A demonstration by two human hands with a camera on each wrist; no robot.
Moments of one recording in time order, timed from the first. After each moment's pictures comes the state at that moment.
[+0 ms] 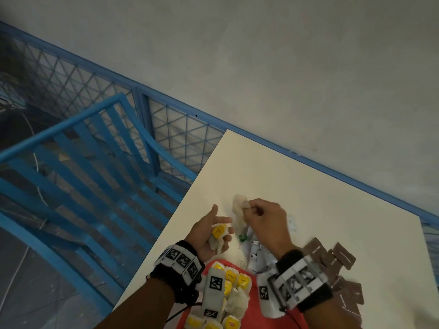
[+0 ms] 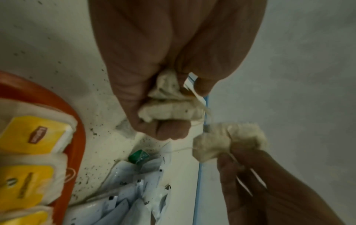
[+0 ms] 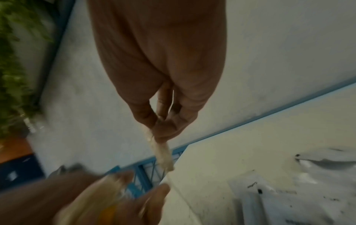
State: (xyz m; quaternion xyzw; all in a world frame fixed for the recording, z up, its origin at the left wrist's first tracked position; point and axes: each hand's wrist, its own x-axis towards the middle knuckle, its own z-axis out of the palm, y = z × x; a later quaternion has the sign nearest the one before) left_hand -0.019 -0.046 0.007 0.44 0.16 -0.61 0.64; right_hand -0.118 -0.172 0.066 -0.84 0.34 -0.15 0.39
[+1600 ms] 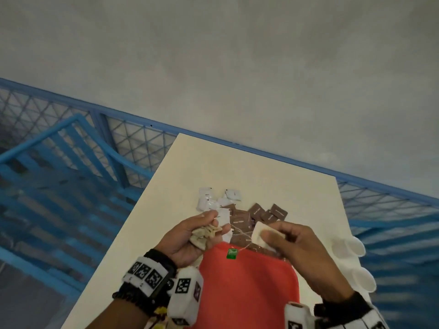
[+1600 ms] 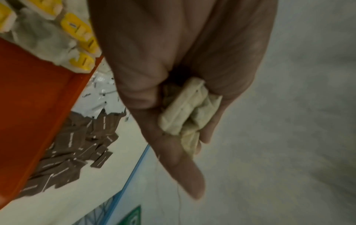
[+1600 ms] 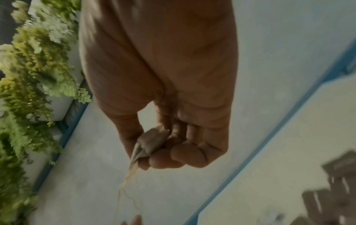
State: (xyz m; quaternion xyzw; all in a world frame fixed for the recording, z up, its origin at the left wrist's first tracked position) left_hand -0.155 -0.009 0.122 0.27 0.02 -0.69 0.67; right_hand -0.362 -0.125 0.200 -0.70 0.39 -0.13 0.58
